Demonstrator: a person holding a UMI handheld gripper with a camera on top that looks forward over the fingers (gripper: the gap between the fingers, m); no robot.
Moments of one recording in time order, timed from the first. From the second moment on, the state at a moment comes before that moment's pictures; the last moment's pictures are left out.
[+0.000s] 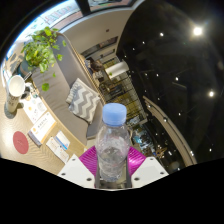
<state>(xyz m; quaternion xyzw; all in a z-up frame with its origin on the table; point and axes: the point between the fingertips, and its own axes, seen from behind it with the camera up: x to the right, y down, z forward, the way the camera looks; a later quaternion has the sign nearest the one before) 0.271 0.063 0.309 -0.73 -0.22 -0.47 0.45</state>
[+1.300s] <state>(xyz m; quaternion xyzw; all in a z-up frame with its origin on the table) 0.088 0.126 0.233 -0.80 -0.27 -0.22 0.49</state>
